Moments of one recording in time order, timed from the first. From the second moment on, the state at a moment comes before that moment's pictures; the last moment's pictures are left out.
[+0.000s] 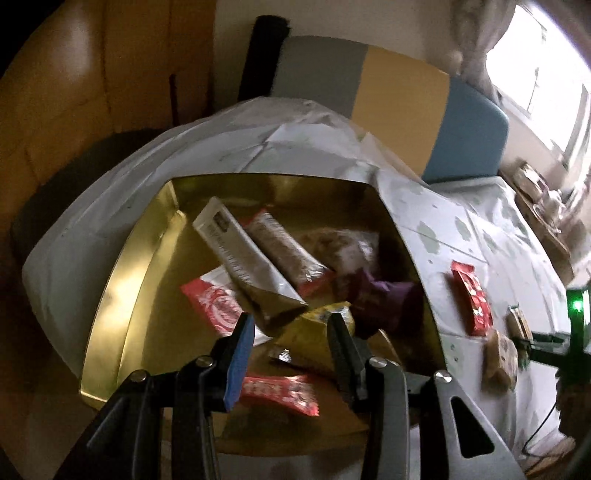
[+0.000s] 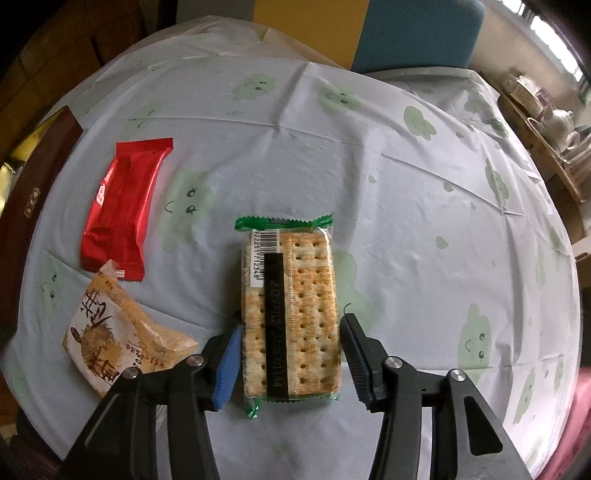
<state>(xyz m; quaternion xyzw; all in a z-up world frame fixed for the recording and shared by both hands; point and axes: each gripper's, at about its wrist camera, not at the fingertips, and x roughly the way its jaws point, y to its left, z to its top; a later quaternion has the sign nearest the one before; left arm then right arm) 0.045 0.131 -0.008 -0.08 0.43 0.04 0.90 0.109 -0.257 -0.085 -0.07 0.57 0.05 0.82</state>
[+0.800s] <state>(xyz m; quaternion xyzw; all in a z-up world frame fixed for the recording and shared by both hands) 0.012 0.113 0.002 -0.04 0.39 0.02 0.92 0.108 -0.262 -0.087 -0.05 0.57 0.04 0.82</state>
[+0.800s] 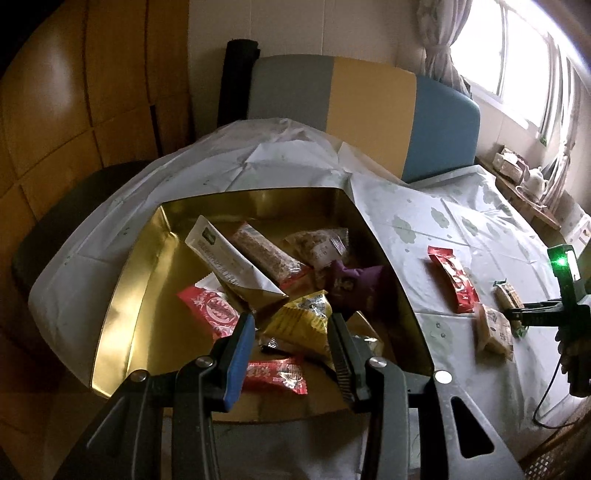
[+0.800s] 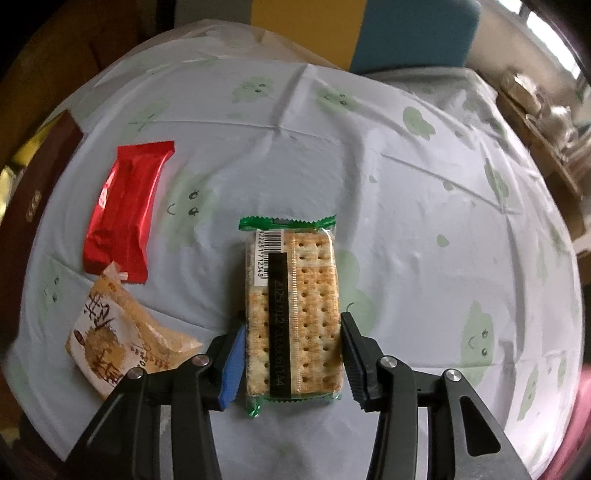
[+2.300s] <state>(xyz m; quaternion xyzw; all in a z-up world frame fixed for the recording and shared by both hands) 0.009 0.133 -0.010 -0.06 0.40 0.04 0.91 0.093 -0.189 -0.008 -0.01 0.49 0.13 0.86</state>
